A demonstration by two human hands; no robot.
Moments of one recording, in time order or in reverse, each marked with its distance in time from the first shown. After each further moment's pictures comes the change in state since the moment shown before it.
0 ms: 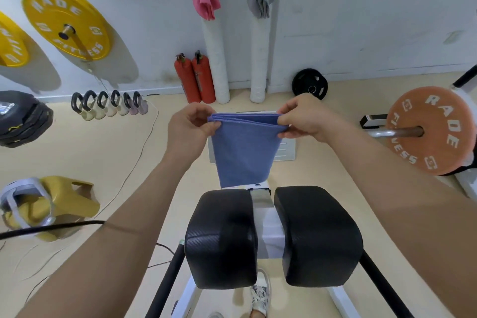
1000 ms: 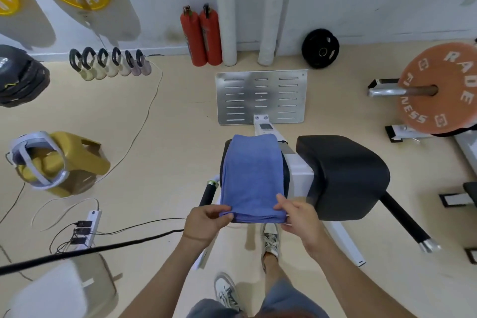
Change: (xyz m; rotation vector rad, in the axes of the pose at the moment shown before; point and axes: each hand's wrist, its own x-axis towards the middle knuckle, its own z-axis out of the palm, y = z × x) left_hand -0.245 -0.207 -0.076 0.001 -0.221 -0.601; right_hand -0.141 0.241 0.235 0.304 0.126 0.331
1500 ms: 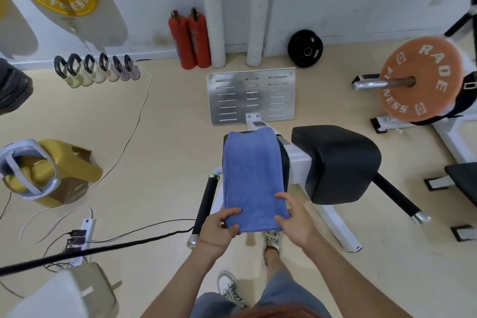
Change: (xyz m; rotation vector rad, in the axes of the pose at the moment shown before) left_hand -0.028 -0.034 0.005 0.018 -0.181 0.045; right_hand -0.038 0.029 0.028 -0.179 -0.024 -0.092
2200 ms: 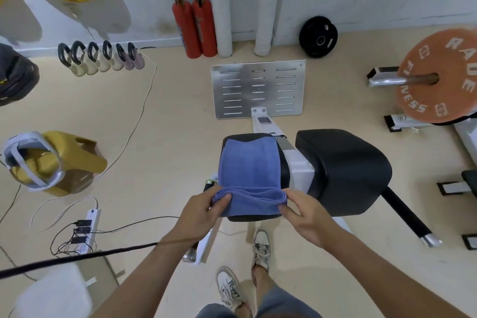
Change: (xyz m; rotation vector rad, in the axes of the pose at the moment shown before) left_hand 0.041 0.065 -0.031 0.425 -0.013 0.361; right_hand 0.040 -0.032 -0.062 -0.416 -0.169 -0.511
